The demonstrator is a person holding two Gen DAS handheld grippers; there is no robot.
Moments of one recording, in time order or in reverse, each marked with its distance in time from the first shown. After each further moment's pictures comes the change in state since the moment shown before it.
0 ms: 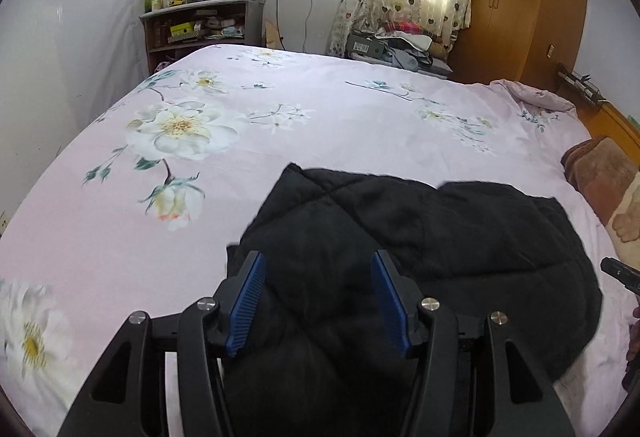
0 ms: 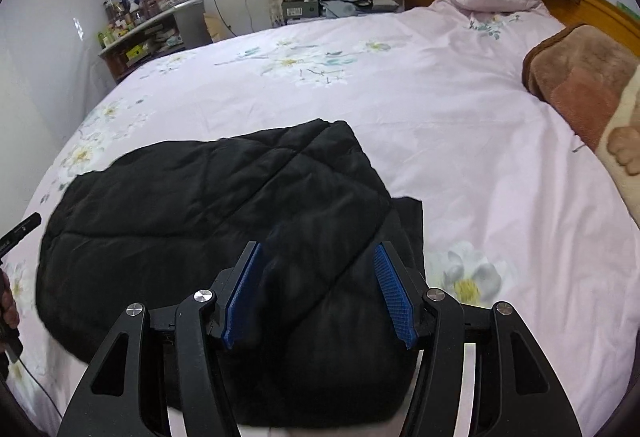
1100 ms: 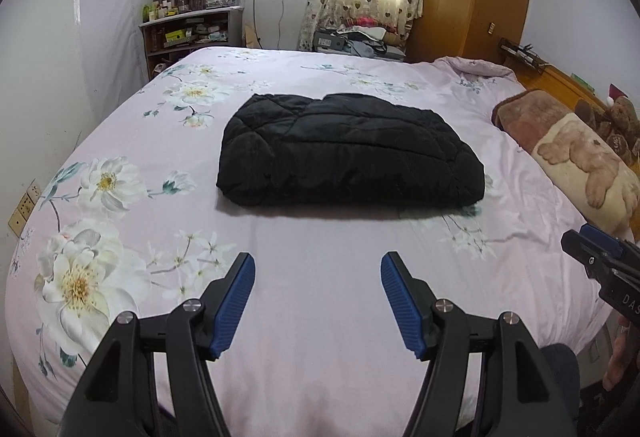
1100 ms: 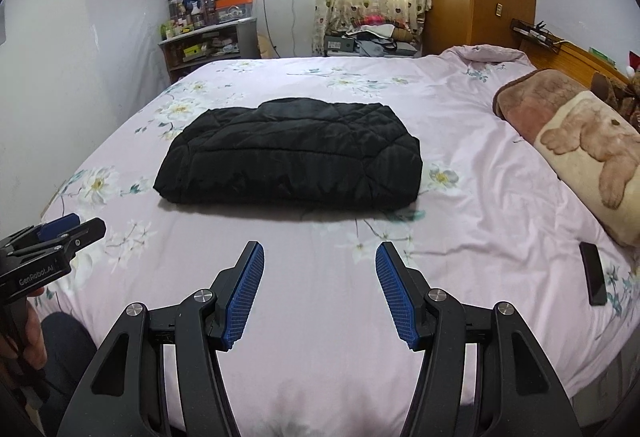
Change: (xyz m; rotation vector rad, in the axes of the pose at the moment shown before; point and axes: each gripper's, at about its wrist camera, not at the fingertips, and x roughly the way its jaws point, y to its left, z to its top) left arm -0.251 -0.069 -0.184 0.067 0.015 -0.033; right arm -0.246 0.110 -0.193 -0.133 -0.117 -0.008
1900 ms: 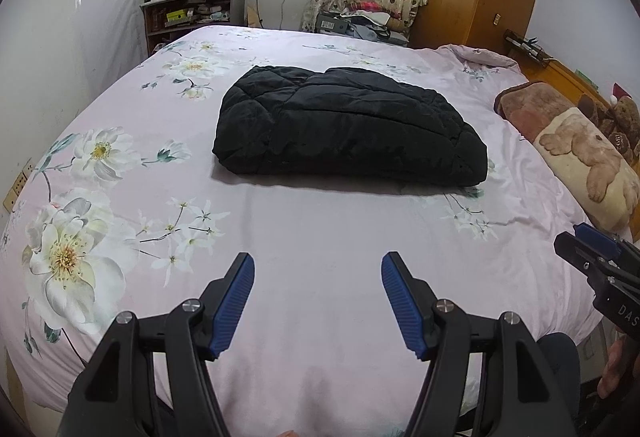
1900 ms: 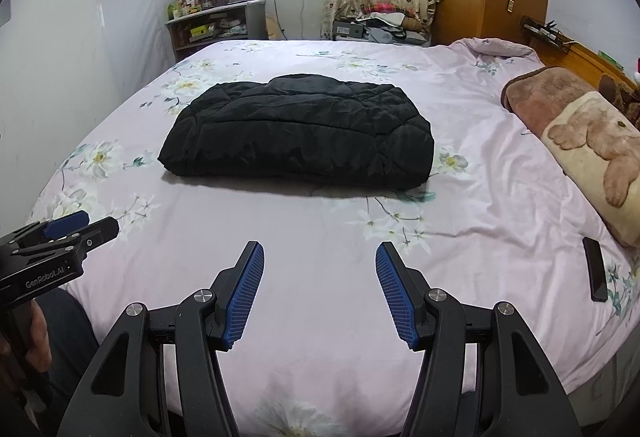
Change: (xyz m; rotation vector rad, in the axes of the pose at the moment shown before) left arm 0.012 -0.003 -0.022 -0.036 0.054 -0.011; right arm 0.008 0.019 -0.020 -0.039 0.048 -0.001
